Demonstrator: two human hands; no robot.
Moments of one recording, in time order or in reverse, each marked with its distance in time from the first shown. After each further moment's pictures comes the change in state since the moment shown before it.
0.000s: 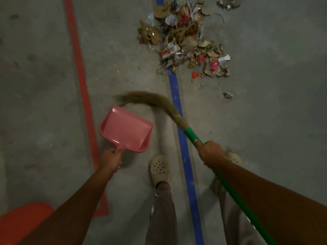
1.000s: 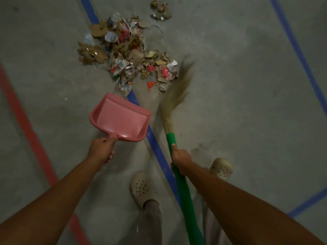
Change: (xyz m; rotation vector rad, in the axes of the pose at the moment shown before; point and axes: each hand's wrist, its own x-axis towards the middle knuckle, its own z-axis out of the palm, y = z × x) left_hand 0.047 0.127 0.070 -0.007 -0.269 0.244; right_hand 0.010 -0.008 0.022 0.719 -0.016 0.298
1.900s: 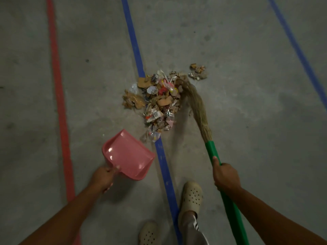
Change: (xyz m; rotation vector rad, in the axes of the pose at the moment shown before) left_hand 0.050 0.072 -0.101 0.192 0.066 -0.103; right_hand 0.010 -0.167 -0.138 -0.262 0.277 -0.216
